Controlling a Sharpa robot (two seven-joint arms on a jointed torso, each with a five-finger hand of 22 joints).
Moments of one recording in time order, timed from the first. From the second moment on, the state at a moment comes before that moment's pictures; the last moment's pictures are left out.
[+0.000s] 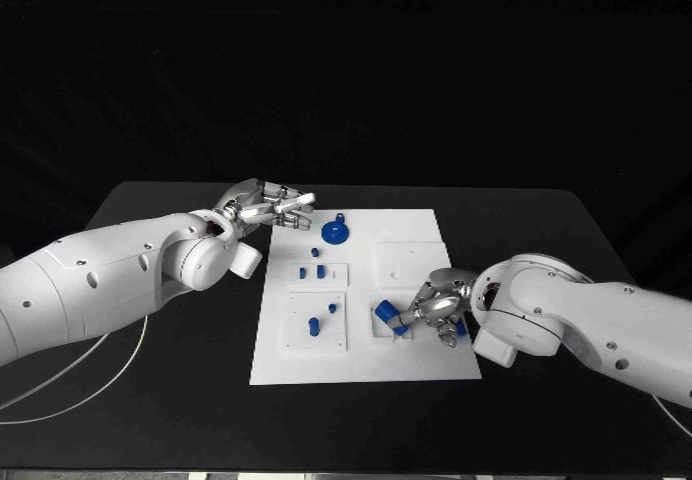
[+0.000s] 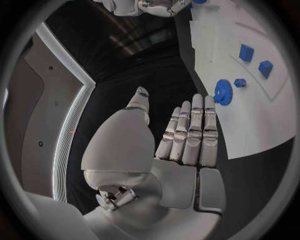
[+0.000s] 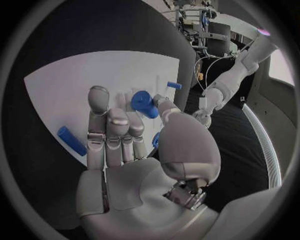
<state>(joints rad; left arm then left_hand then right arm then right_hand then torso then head) 1.32 -0.71 -0.14 1.23 -0.23 -0.14 0.27 1.31 -0.16 -0.01 0.22 0.05 0.94 0.16 0.07 0.06 1.11 0.14 0.06 0.06 1.20 0.11 0.06 0.11 0.04 1.07 0.09 0.08 0.09 0.99 -0.89 0.20 1.75 -0.95 -0.01 -0.70 1.10 -0.11 0.19 0.05 0.36 1.15 0.06 0.07 0.07 1.36 -0.03 1.06 1.25 1.45 -0.09 1.02 1.00 0.09 1.47 -0.11 0.51 1.11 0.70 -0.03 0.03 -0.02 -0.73</state>
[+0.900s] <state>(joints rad) 1.32 -0.71 -0.14 1.23 -0.23 -0.14 0.27 1.31 -0.16 -0.01 0.22 0.05 0.94 0.16 0.07 0.06 1.11 0.14 0.06 0.06 1.20 0.11 0.06 0.11 0.04 1.07 0.09 0.08 0.09 1.00 -0.86 0.18 1.77 -1.07 -0.03 -0.70 1.08 -0.03 -0.16 0.17 0.22 1.16 0.06 0.06 0.07 1.37 -0.03 1.06 1.25 1.45 -0.09 1.02 1.00 0.09 1.47 -0.11 0.52 1.12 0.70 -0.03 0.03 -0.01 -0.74</state>
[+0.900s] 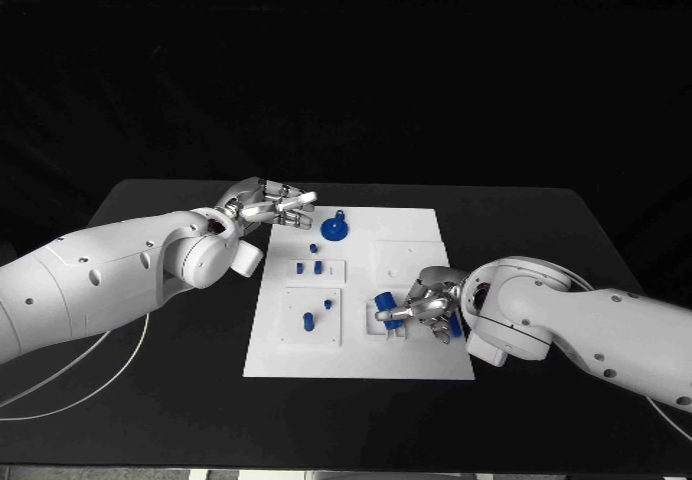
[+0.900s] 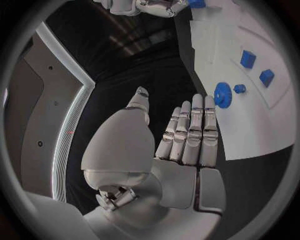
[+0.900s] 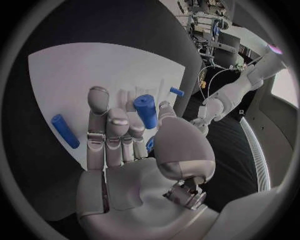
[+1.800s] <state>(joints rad) 1.32 -0.71 -0.14 1.22 -0.23 -0.13 0.26 1.31 -0.16 -0.01 0.22 0.05 0.94 0.17 0.07 0.06 1.11 0.14 0.06 0.06 1.20 0.11 0.06 0.11 0.04 1.07 0.09 0.08 0.09 0.99 -0.88 0.18 1.80 -1.08 -0.03 -0.70 1.09 -0.08 -0.13 0.24 0.17 1.17 0.06 0.06 0.07 1.37 -0.03 1.06 1.25 1.45 -0.09 1.02 1.01 0.09 1.47 -0.11 0.52 1.13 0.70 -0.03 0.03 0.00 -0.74</state>
